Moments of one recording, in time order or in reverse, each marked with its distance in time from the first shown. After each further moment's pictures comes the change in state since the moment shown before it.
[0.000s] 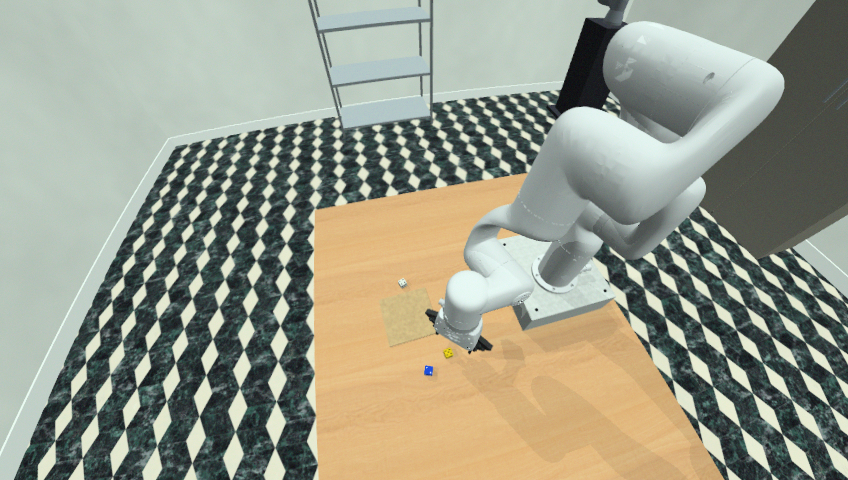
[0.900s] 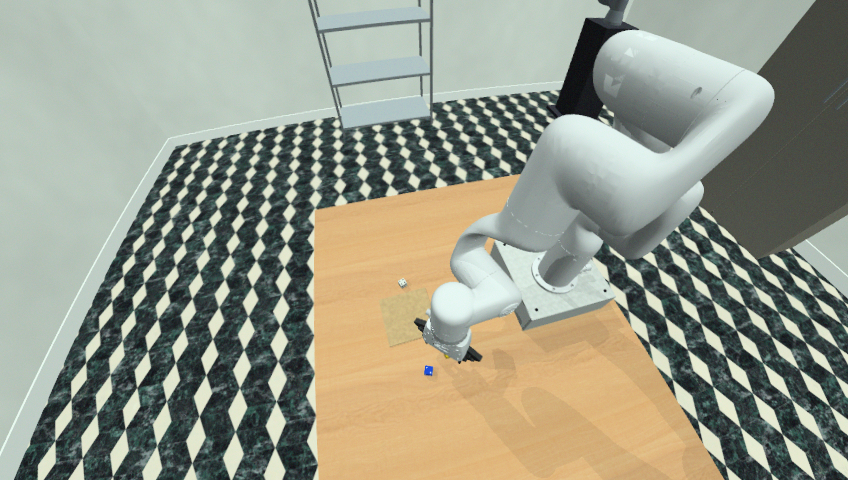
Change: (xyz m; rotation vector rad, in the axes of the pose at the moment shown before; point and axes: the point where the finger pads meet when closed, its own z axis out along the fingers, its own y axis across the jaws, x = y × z) arm -0.033 -0.010 -0.001 0.001 -0.002 0.000
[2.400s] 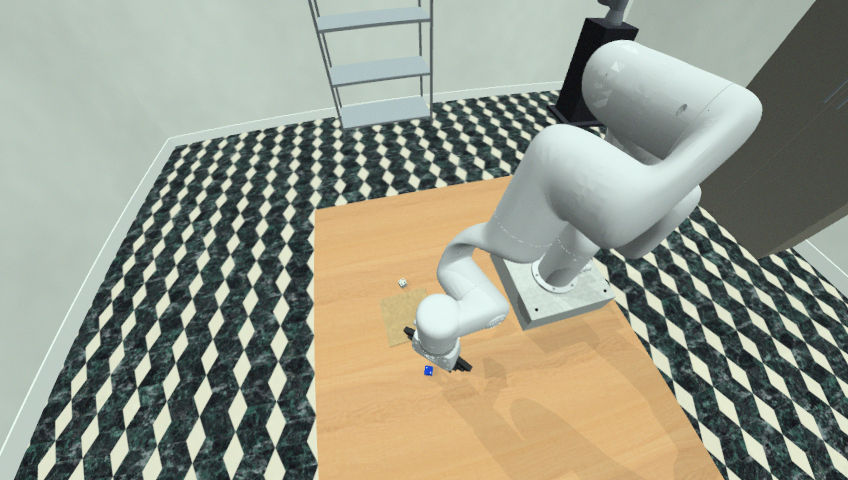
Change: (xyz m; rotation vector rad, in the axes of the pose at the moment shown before) arm -0.030 -0.010 0.001 -0.001 0.002 0.000
